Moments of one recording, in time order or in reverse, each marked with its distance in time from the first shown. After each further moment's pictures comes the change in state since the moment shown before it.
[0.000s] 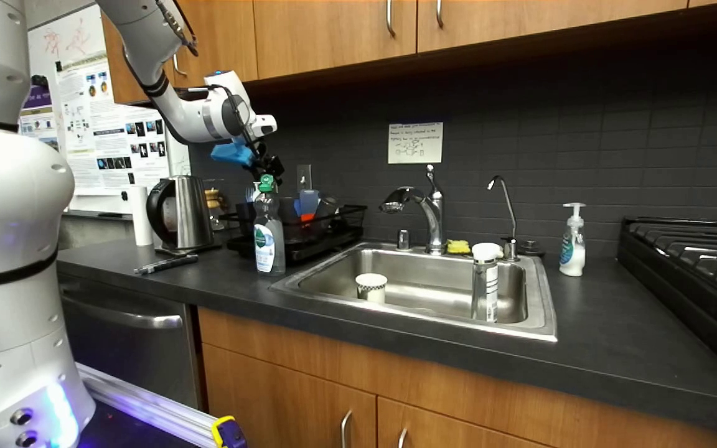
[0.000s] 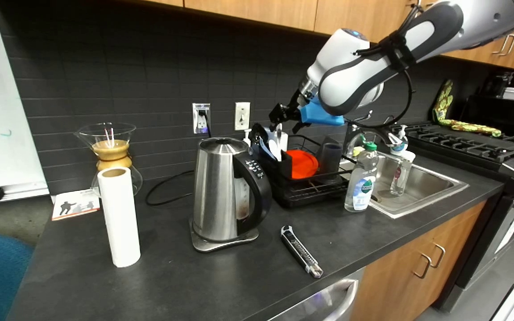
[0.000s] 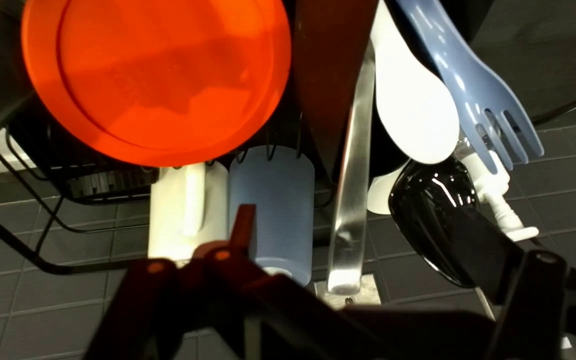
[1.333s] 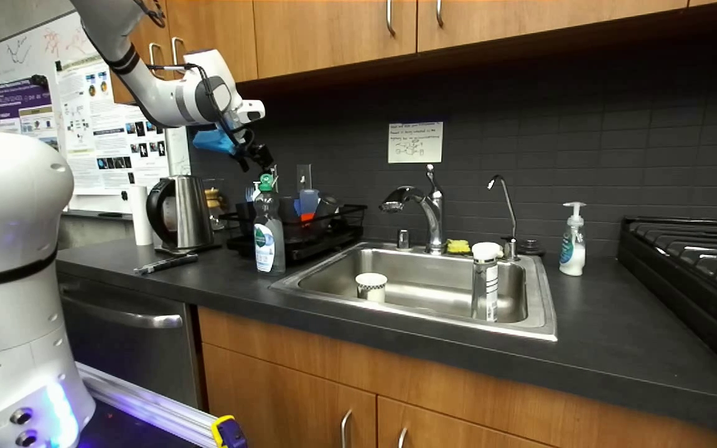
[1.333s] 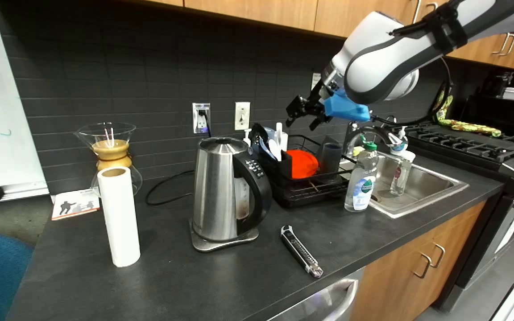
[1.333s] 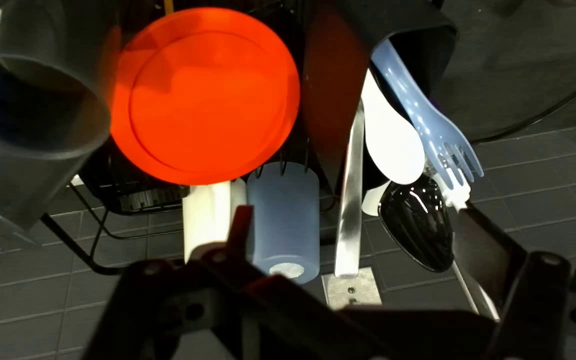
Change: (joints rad) arm 0.002 -0.225 0.002 -0.201 0.134 -0.017 -0.082
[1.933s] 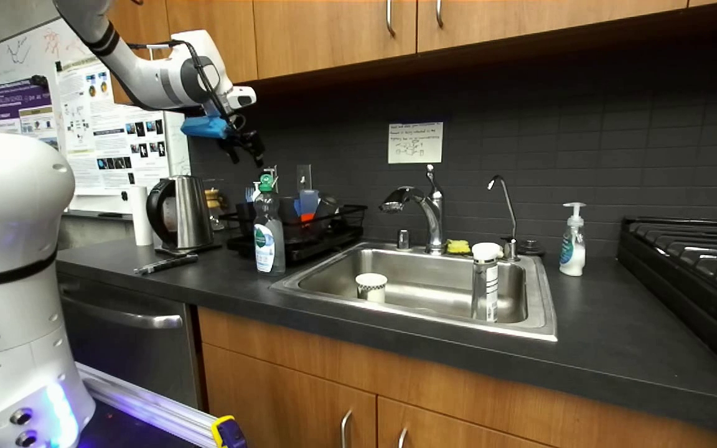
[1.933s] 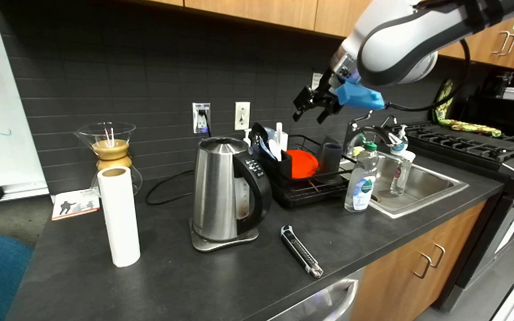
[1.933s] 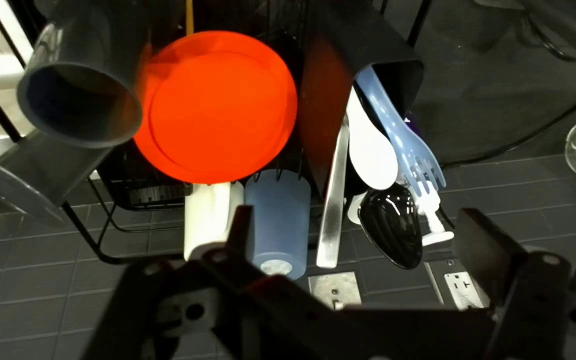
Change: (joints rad) arm 0.016 -0.117 0.000 -0.025 0.018 -0.138 -0.055
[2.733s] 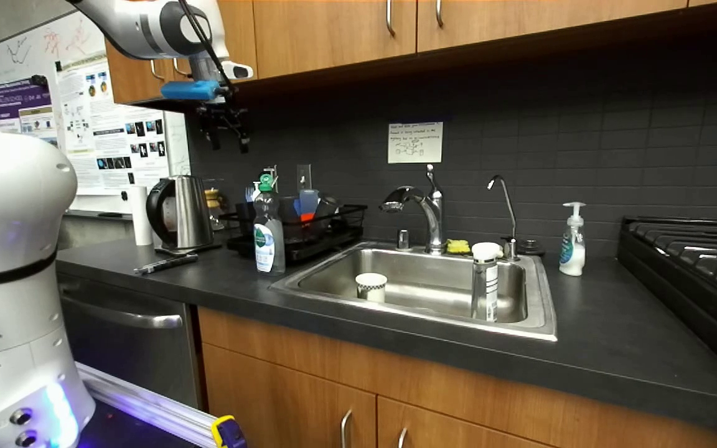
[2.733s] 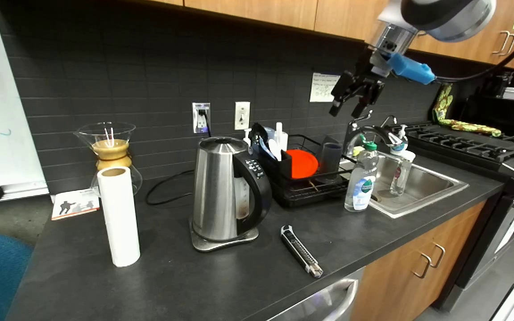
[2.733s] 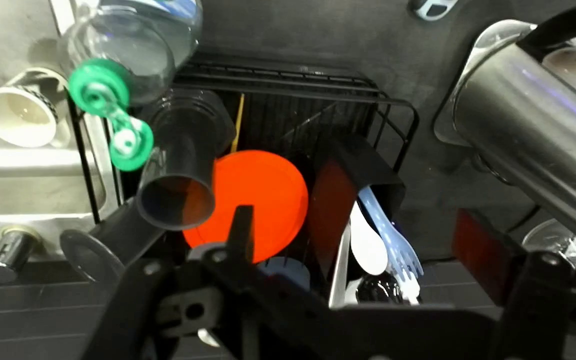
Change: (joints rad) arm 0.036 -0.223 -0.099 0.002 0.117 -0.476 -0.227
